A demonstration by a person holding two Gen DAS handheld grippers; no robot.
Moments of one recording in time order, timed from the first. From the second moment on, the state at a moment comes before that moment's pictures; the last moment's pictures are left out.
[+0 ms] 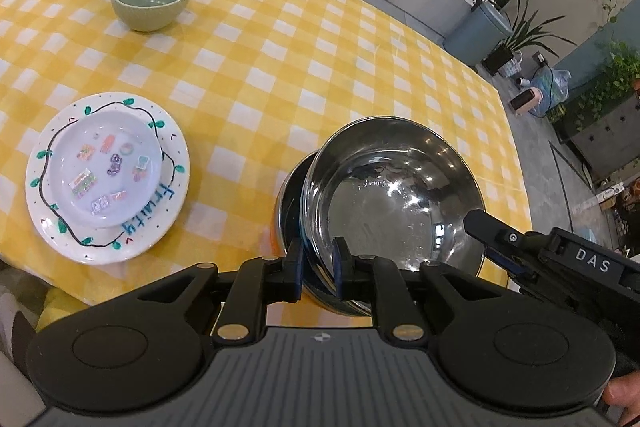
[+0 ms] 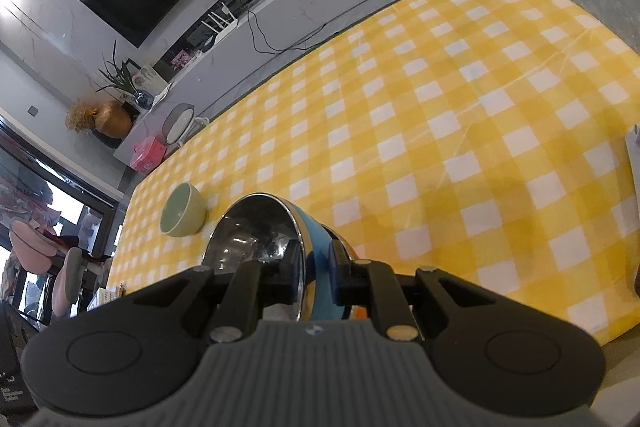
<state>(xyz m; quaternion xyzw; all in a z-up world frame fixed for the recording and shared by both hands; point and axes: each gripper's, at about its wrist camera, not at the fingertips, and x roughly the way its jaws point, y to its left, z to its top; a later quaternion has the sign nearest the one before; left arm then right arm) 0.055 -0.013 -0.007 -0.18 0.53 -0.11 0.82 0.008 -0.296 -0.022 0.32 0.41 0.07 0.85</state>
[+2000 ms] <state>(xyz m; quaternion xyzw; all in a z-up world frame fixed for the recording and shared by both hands) 0.131 0.115 0.051 -0.03 0.43 -0.05 0.90 0.116 -0.108 0.004 0.19 0.43 0.10 0.88</state>
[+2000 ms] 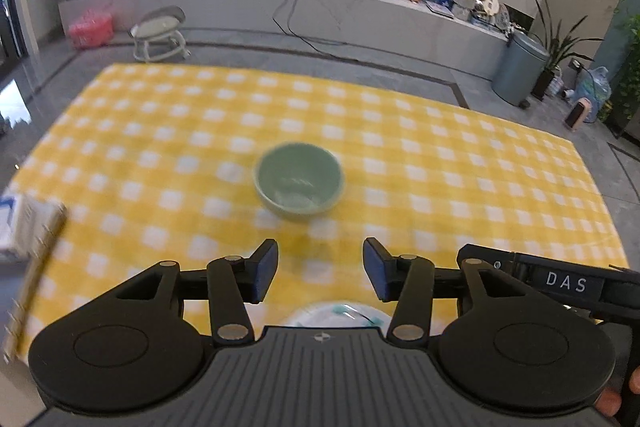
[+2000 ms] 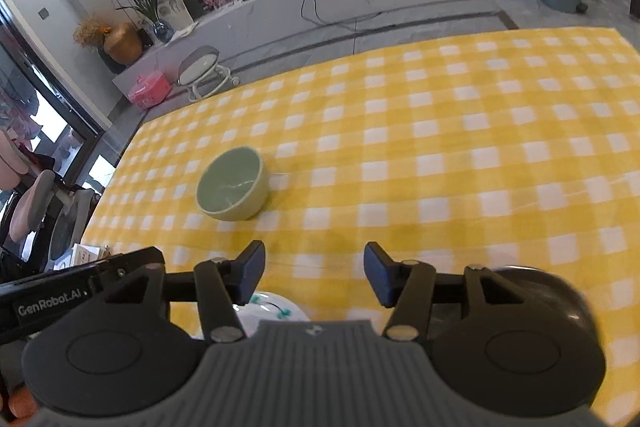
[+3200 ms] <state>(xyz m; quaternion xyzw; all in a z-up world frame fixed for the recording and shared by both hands) 0.279 0.160 -0.055 -0.10 0.53 -0.06 0.84 0.284 -0.013 -0.077 0.18 0.56 0.09 0.80</state>
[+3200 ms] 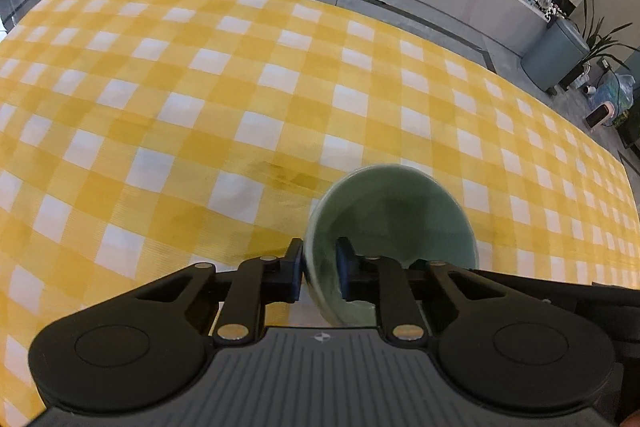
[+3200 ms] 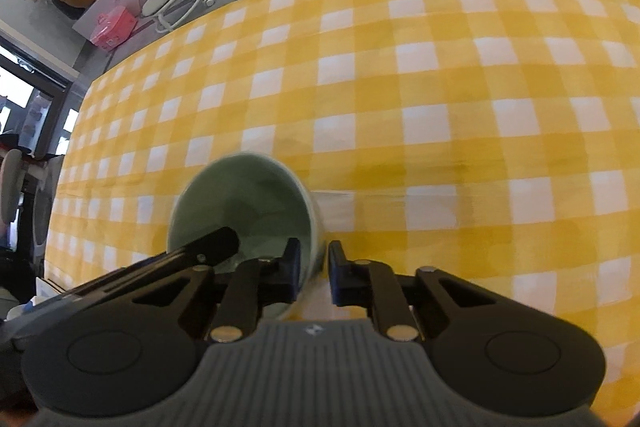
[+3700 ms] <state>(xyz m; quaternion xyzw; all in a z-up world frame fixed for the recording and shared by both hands) 0.254 0.155 -0.028 -0.10 0.52 -0.06 0.85 0.256 -0.026 -0.060 0.20 0.55 0.10 0.80</state>
